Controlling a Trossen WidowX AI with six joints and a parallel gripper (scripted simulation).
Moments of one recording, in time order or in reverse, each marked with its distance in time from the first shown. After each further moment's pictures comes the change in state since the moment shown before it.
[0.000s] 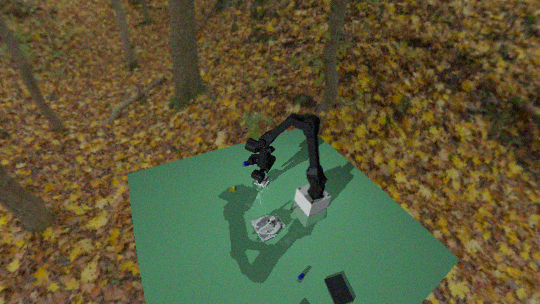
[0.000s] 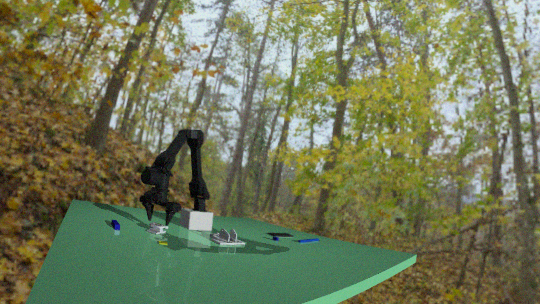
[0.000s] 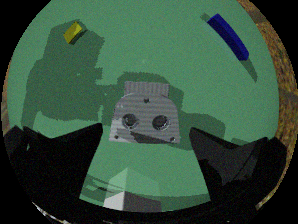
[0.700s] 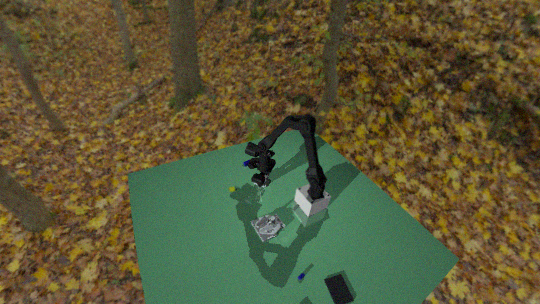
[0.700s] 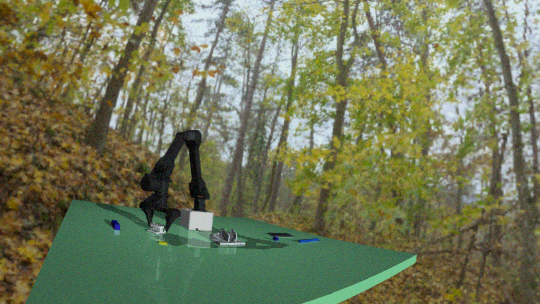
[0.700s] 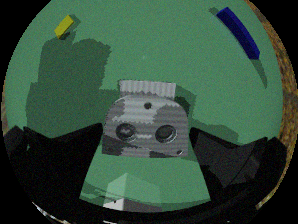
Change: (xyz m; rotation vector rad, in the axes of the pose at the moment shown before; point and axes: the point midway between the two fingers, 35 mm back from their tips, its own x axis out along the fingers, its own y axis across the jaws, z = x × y) arm 0.025 0.000 -0.002 0.000 0.008 0.001
